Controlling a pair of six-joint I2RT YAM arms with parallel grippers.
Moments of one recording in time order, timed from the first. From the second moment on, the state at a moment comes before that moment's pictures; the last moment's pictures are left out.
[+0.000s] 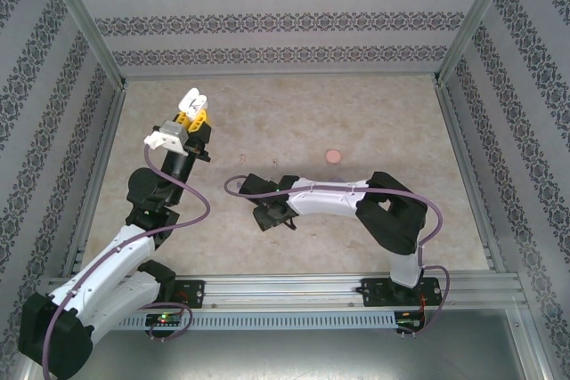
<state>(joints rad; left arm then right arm) -0.40 0.84 0.52 0.72 -0.10 0.00 1.05 1.90 1.24 -0.65 0.12 0.54</state>
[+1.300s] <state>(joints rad) -0.39 0.83 0.50 0.69 -0.03 -0.03 1.06 1.83 1.23 -0.67 0.18 0.55</state>
